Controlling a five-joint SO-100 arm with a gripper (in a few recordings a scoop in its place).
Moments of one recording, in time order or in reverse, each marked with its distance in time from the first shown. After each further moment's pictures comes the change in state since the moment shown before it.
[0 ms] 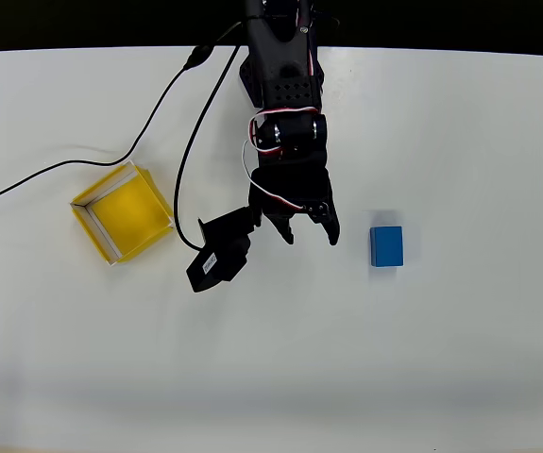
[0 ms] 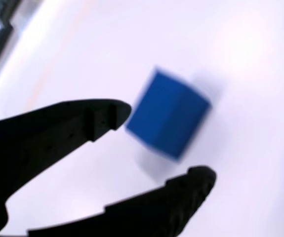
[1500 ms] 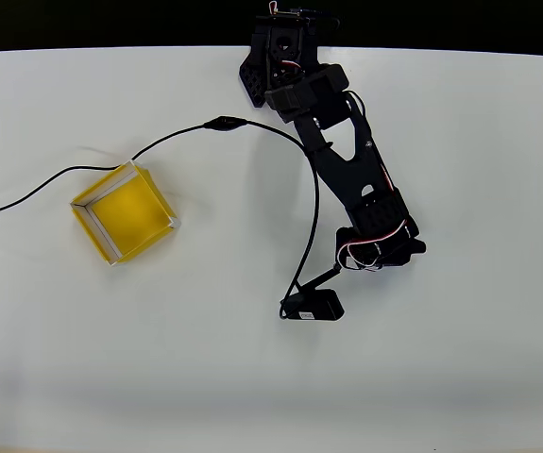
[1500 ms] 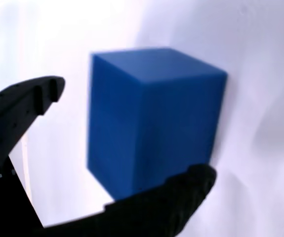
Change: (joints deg) arm -22.3 -59.9 -34.4 7.3 20.0
